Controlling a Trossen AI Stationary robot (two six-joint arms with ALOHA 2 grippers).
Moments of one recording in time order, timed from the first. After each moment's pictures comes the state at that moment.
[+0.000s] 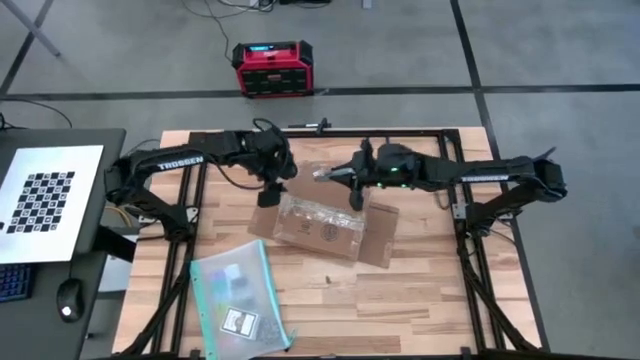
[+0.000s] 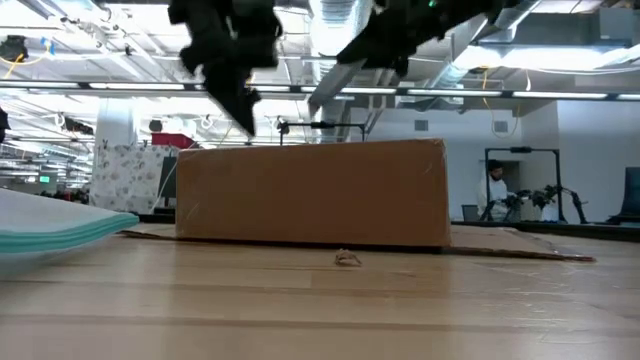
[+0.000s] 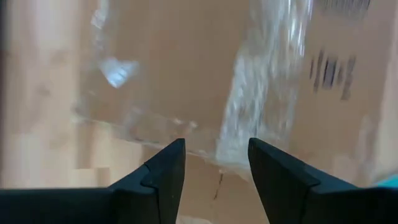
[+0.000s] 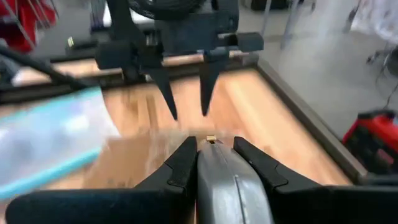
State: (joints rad) left arm 0.36 1.48 1.26 -0.86 0.15 0.39; right arm -0.13 1.38 1.04 0.00 0.09 0.03
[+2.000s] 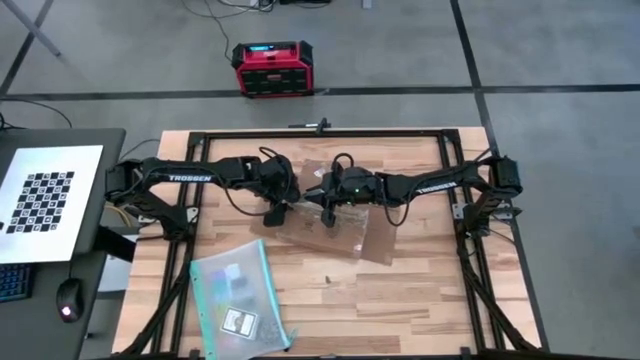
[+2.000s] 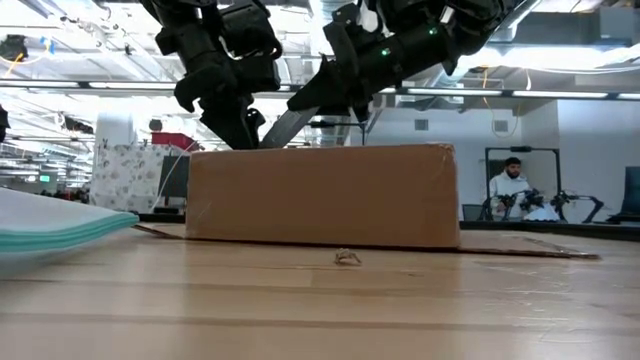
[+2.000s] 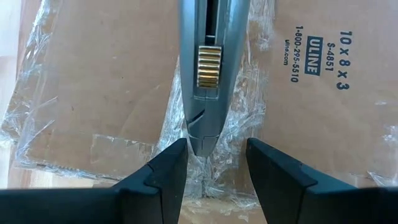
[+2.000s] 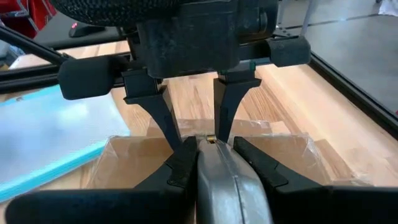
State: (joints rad) left arm 0.26 1.48 0.99 -0.51 0.12 0.31; right arm -0.08 1.72 1.04 0.31 0.08 0.09
